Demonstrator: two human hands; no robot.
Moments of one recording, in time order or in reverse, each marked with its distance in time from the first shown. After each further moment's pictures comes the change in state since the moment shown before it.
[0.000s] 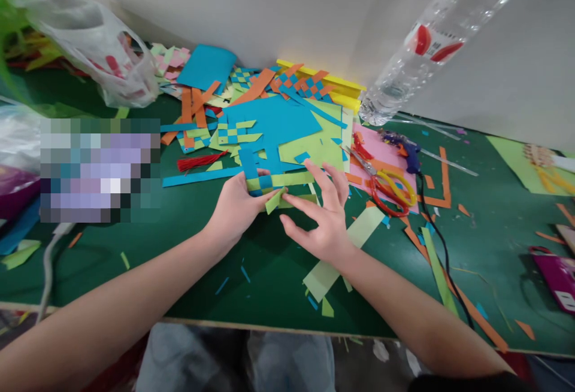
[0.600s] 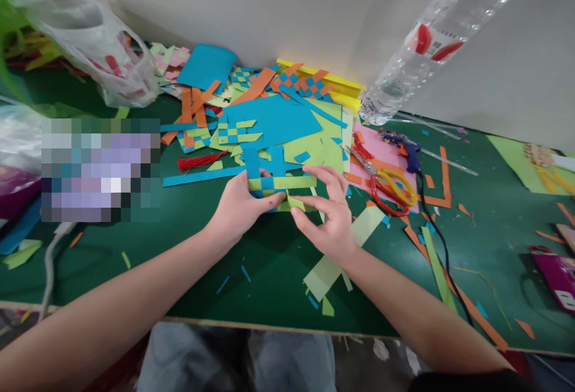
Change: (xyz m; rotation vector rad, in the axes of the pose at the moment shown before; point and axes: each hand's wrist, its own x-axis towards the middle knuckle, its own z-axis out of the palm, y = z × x) left_hand -0.001 -0.004 -0.002 0.005 -0.021 0.025; right_hand 0.005 0.003 -0.003 0.253 0.035 0.120
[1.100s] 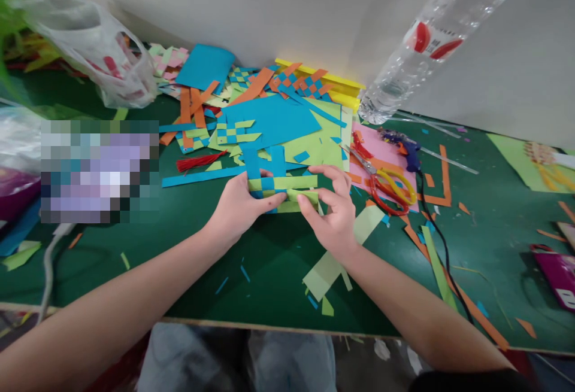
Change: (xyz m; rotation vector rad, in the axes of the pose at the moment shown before) left_hand -0.002 0.003 0.002 0.009 0.002 -0.074; right_hand 0.000 0.006 0.001 0.010 0.045 0.111
